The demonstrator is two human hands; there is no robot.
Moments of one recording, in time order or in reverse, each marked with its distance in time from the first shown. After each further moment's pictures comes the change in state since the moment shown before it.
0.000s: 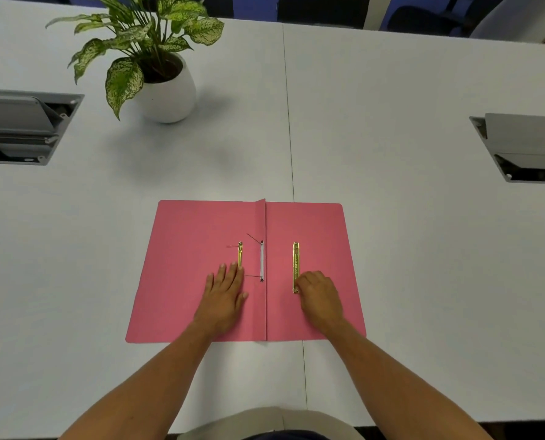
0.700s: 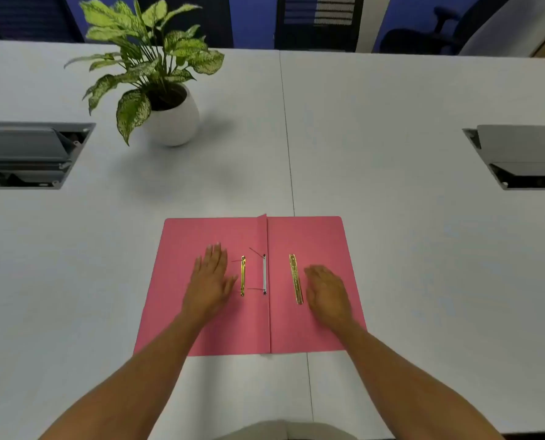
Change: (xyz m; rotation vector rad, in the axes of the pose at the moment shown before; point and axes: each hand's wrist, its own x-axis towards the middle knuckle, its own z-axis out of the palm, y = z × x) left_hand 0.015 -0.005 -0.075 0.014 0.175 -0.026; right_hand 0.011 0.009 -0.027 0.116 0.067 0.059
